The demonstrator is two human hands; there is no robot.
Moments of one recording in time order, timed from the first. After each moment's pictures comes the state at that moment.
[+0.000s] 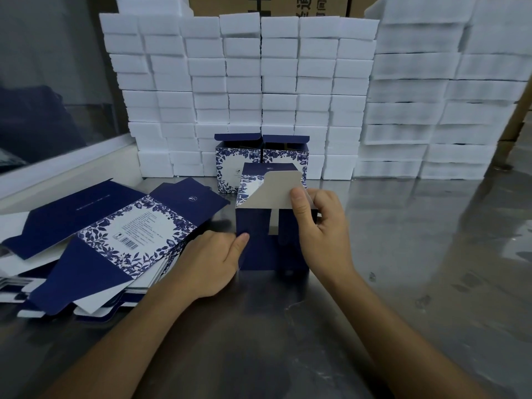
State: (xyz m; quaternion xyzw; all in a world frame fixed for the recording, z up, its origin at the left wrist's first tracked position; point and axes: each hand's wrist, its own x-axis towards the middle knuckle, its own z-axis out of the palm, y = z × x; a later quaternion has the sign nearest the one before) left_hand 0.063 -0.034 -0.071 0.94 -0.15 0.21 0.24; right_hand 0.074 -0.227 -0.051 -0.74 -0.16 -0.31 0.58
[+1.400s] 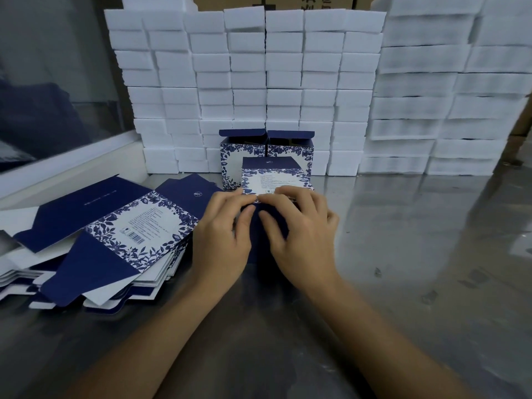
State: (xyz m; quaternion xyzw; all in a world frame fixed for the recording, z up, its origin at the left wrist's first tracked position) left_hand 0.052 -0.068 -0.060 0.80 -0.13 0.48 0.34; right_hand 0.058 -0.199 -0.060 -0.85 -0.17 -0.39 0.31
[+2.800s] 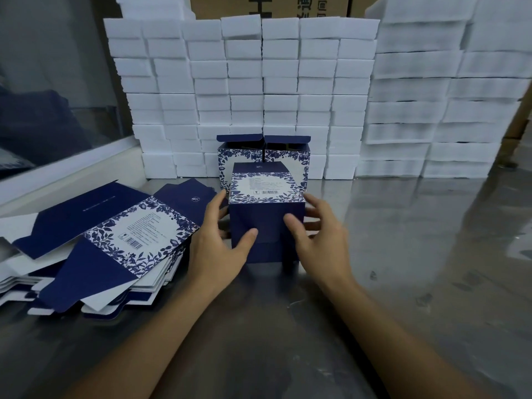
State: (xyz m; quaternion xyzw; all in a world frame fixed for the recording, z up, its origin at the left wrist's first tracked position) left_hand 0.069 -0.055 -0.084 0.80 -0.06 0.33 0.49; right_hand 0.085 -0.234 -0.077 -0.78 -0.12 -0.27 0.56
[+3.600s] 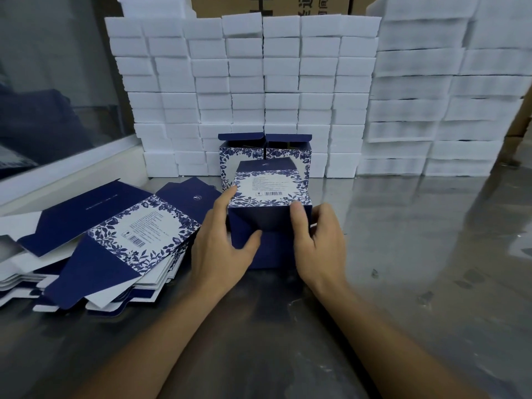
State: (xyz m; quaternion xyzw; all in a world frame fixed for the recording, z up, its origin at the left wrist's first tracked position) left_hand 0.059 -0.060 -0.080 0.83 -0.08 0.39 0.40; right_hand 0.071 -0.219 -0.077 -0.79 -0.05 -0.31 0.53
